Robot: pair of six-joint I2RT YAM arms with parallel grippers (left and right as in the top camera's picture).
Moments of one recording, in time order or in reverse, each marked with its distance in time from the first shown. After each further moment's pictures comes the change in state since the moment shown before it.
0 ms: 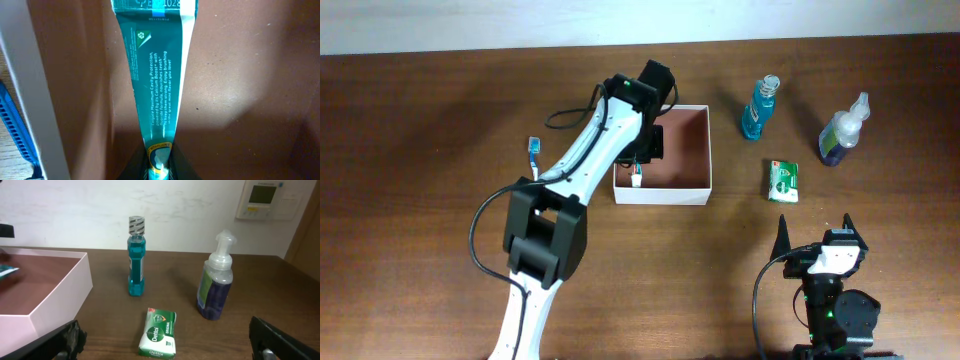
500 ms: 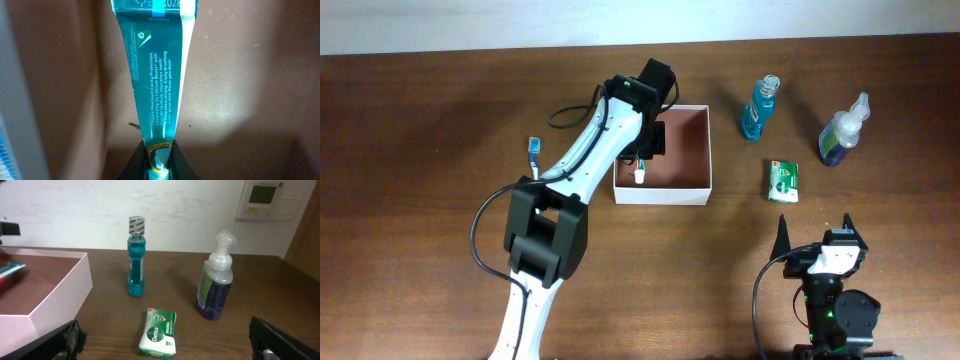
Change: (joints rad) left arm 0.000 0.017 0.000 0.061 0.000 0.000; right arm 0.000 0.000 0.000 0.000 0.000 0.000
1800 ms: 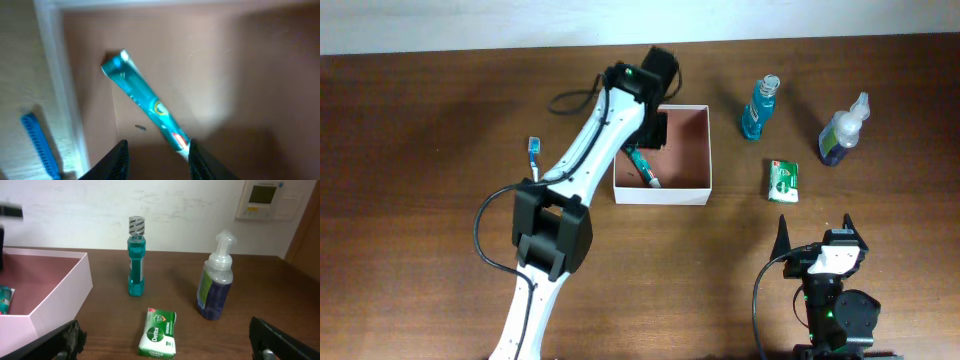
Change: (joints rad) left arm 0.000 0.061 0.262 -0.159 -0.022 0.072; right arm 0.000 0.000 0.000 0.000 0.000 0.000
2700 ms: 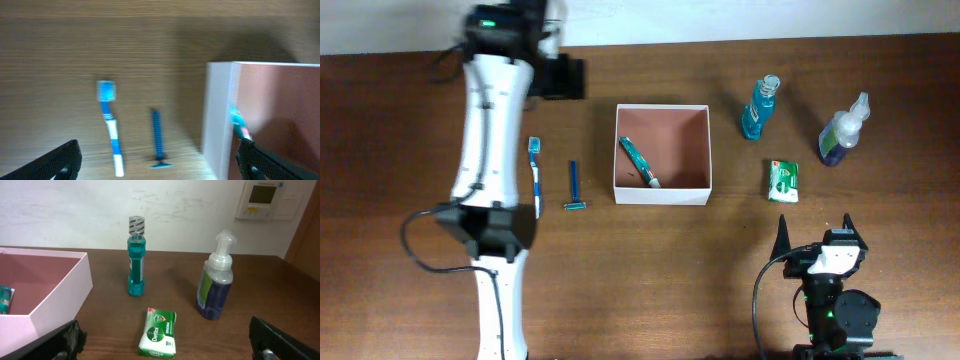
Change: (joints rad) left arm 0.360 -0.002 0.462 -0.331 0.099 0.243; right arm 0.000 0.000 0.000 0.000 0.000 0.000
